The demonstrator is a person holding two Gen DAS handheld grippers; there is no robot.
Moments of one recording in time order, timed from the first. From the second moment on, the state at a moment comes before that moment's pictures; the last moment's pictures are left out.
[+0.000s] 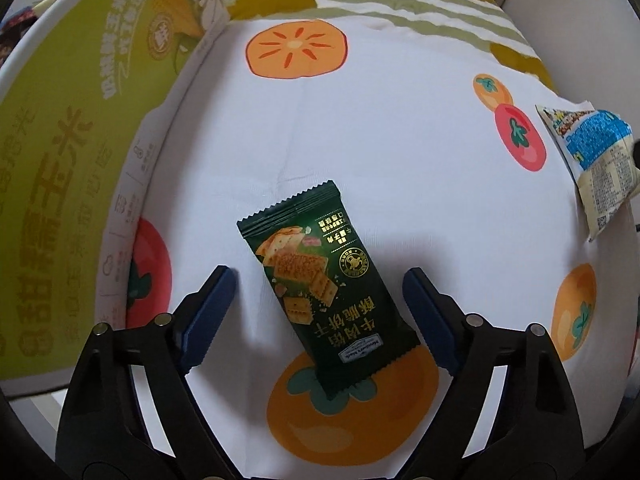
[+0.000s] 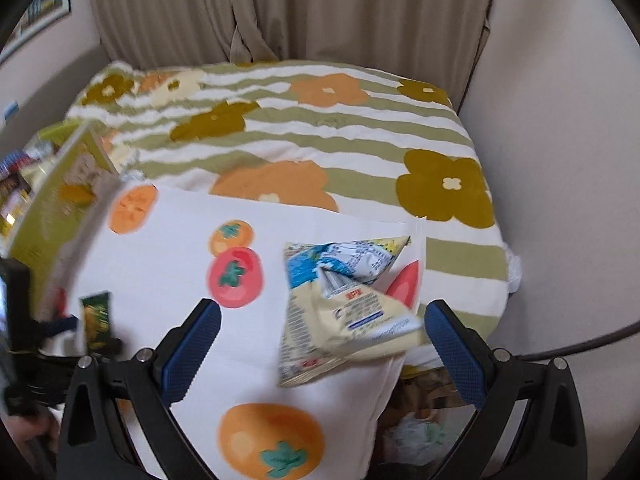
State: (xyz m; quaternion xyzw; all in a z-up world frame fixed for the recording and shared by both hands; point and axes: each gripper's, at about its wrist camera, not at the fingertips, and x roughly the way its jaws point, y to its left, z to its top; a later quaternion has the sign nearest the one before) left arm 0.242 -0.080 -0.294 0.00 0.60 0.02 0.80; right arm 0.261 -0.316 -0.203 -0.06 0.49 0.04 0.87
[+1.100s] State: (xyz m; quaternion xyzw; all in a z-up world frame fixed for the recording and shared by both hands) left arm 0.251 -0.068 -0.271 -0.03 0.61 -0.03 0.79; right arm 0.296 -0.305 -0.260 -0.18 0.51 0.01 0.84
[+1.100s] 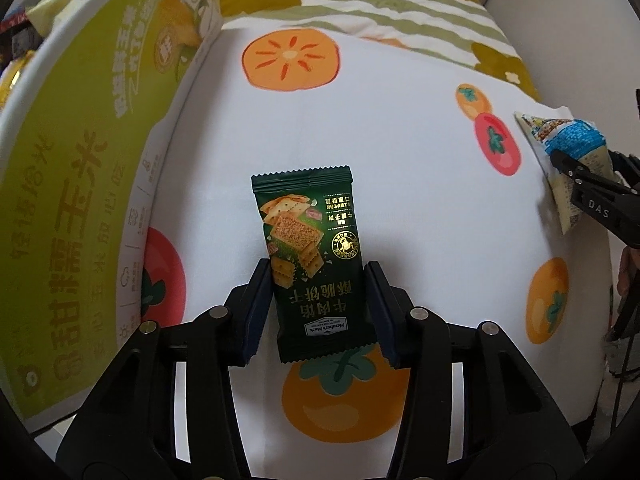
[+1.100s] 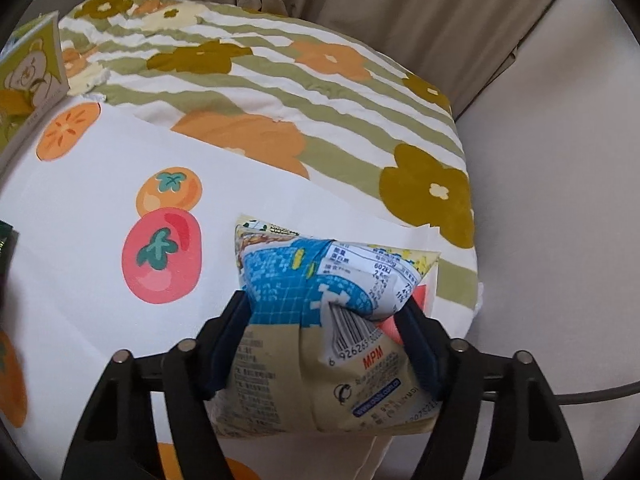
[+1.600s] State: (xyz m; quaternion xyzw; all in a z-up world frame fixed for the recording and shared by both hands) left arm 0.212 -0.062 -0.161 -0.04 0.51 -0.05 0.85; right arm 0.243 -0.279 -0.154 -0.10 0.45 0.07 0.89
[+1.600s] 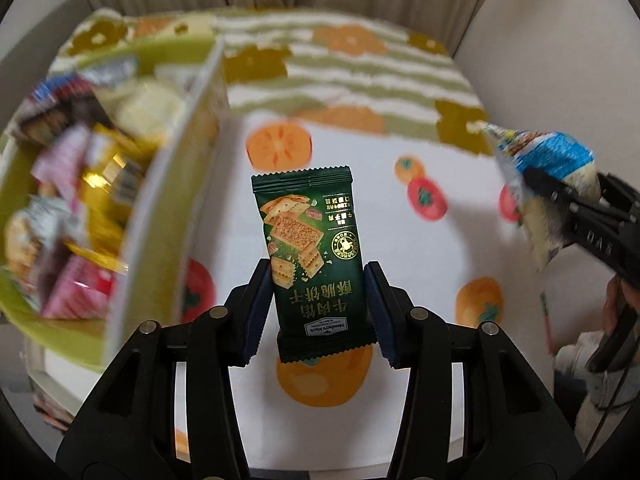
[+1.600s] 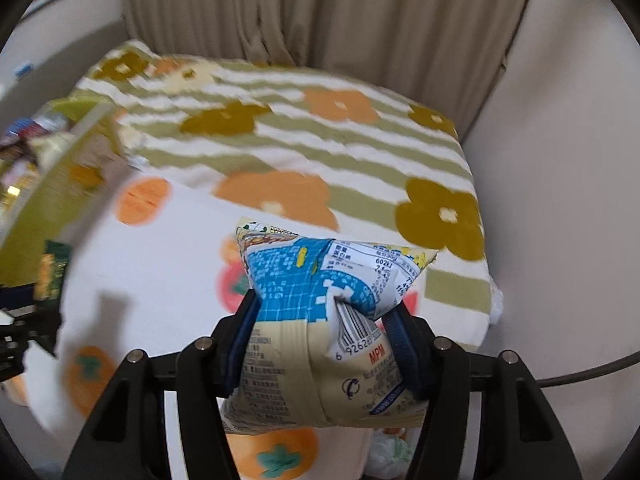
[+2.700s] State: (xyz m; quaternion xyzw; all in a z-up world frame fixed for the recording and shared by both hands) left arm 0.231 0.212 -0.119 0.02 0.48 -0.08 0.87; right arm 0.209 0.017 -0.072 0.02 0.43 0.14 0.89
